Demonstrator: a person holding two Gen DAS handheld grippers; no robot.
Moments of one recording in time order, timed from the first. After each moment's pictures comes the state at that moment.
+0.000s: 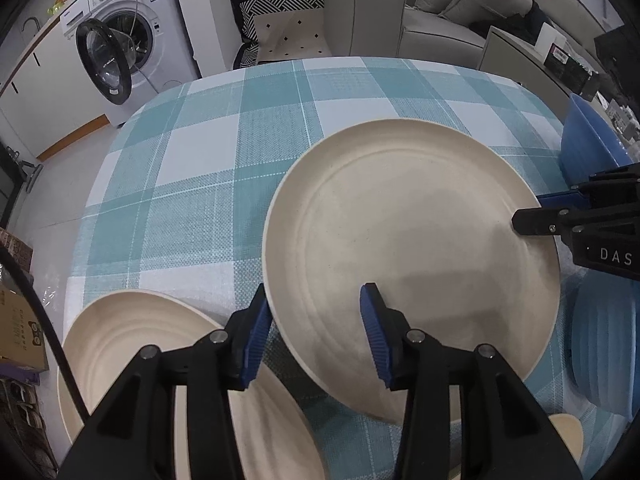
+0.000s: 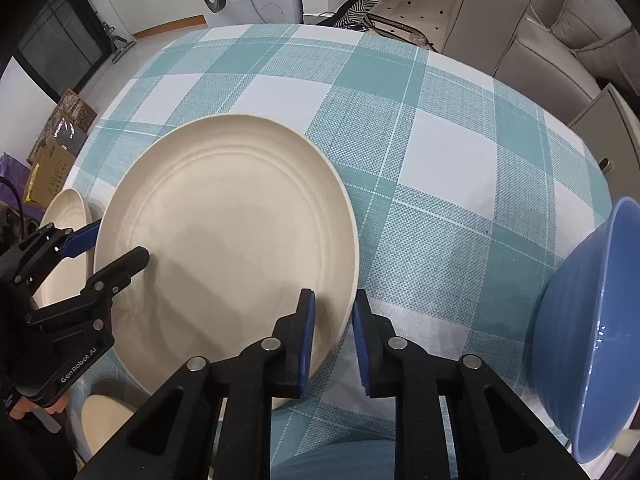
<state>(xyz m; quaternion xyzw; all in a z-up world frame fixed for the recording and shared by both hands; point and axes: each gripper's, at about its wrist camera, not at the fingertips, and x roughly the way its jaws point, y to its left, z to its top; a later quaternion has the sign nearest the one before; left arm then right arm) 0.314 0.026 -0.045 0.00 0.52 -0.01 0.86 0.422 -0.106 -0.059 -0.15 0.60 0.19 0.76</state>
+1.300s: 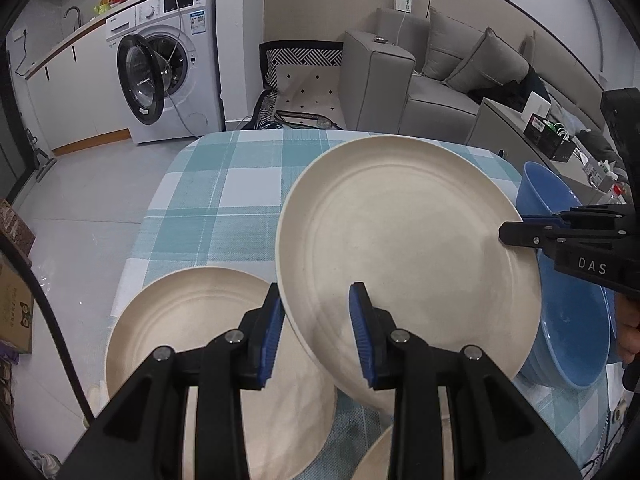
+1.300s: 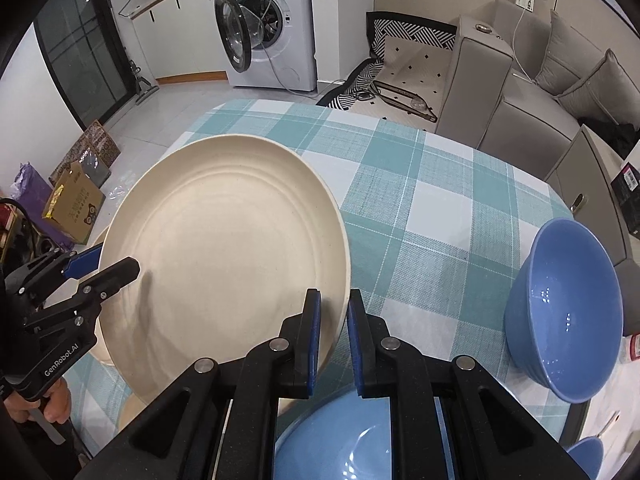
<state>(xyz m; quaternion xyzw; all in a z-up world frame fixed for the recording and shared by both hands) 0.238 0.055 0.024 -0.05 0.42 0.00 0.90 0.355 -0.107 0.025 -0.12 0.50 0.22 0.83</state>
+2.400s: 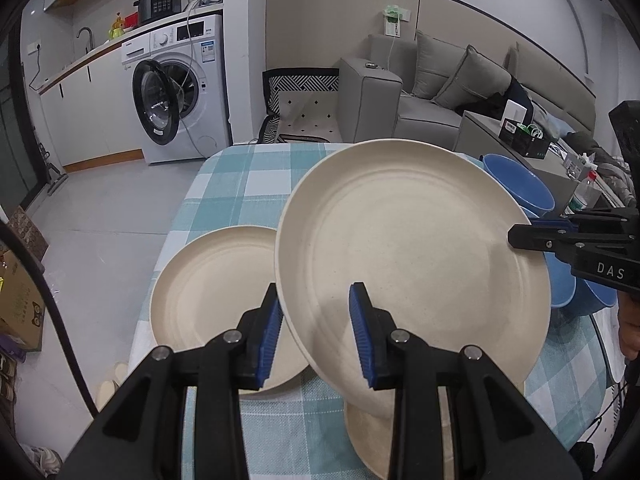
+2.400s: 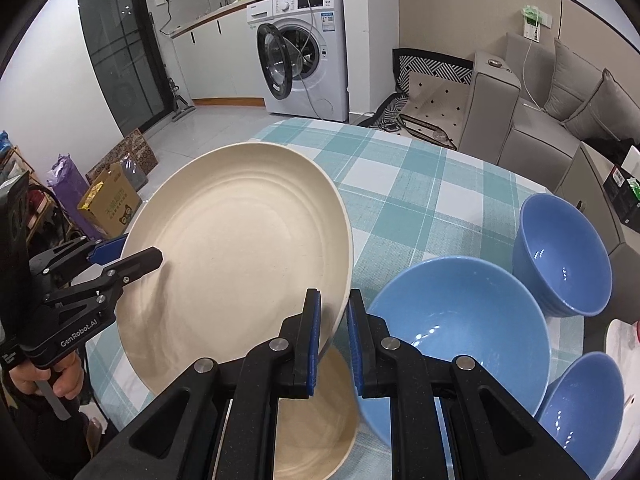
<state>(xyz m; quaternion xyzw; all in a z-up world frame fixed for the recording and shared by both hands) 0.130 0.050 0.047 -0.04 0.38 0.00 0.92 0.227 -0.128 0.062 -0.10 0.44 0.28 0.85</state>
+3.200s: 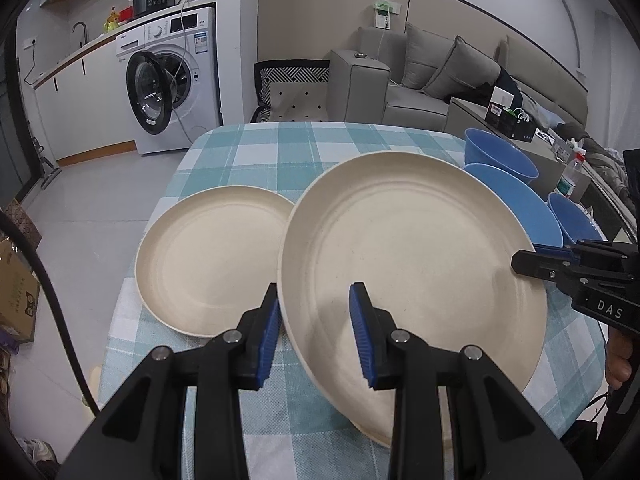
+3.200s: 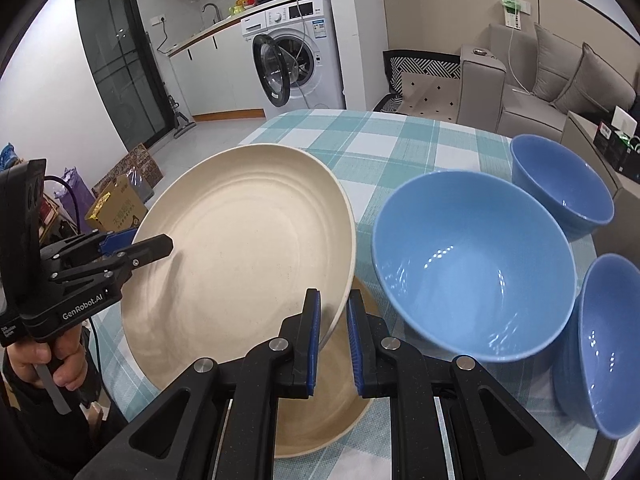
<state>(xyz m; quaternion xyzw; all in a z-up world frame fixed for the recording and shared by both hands) 0.093 0.037 0.023 -0.04 0.39 -0.01 0.92 0.157 -0.161 0.021 -0.06 0.43 0.27 0.86</state>
